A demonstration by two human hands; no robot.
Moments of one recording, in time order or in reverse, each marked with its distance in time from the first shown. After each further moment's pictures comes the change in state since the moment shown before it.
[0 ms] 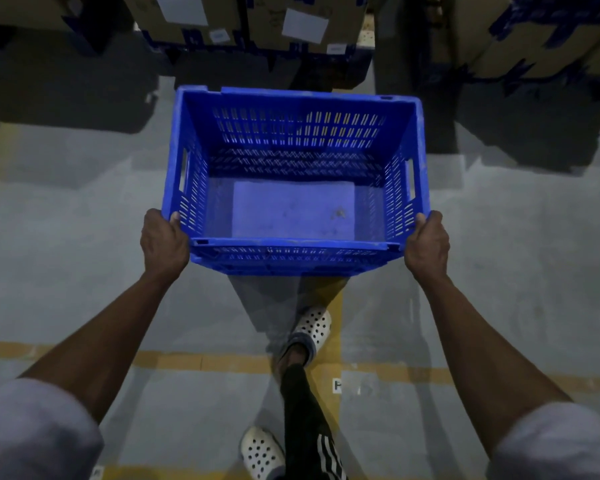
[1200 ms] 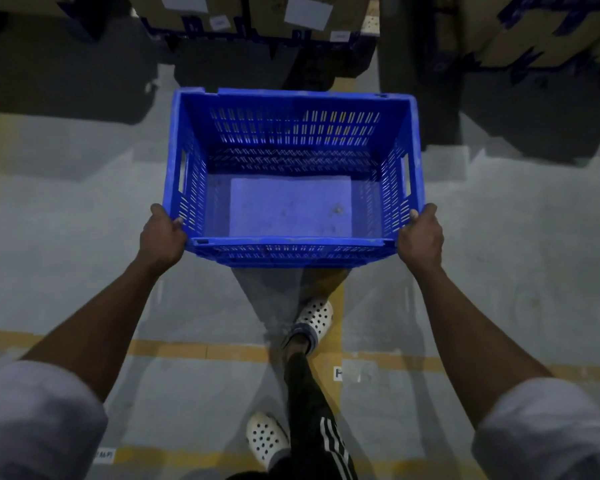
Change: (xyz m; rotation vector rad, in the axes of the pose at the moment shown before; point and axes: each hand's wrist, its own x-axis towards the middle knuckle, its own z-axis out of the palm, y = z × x) left_hand 0.014 -0.004 -0.022 0.141 -0.287 -0.037; right_hand -0.002 -0.018 0.005 -0.103 -0.058 0.058
